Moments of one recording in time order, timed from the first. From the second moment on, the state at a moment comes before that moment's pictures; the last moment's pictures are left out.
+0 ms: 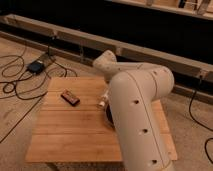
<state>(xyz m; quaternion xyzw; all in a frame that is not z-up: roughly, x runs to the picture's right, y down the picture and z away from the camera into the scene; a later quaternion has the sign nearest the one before) 0.078 0.002 0.960 -0.24 0.18 0.10 0.95</state>
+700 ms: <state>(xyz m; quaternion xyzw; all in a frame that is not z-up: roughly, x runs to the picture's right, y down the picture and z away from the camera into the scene) 0.061 0.007 0.957 -0.19 0.18 0.10 0.96</state>
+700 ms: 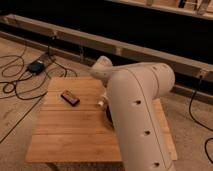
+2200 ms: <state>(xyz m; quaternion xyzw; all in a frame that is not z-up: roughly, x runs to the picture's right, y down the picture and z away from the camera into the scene) 0.000 0.017 0.968 -0.21 0.13 0.06 0.97</state>
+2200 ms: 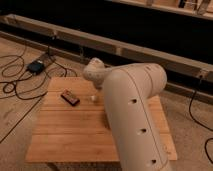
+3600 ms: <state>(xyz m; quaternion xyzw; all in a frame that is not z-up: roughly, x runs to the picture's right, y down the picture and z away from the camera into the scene) 0.021 0.018 0.990 -0.23 0.09 -0.04 0.97</state>
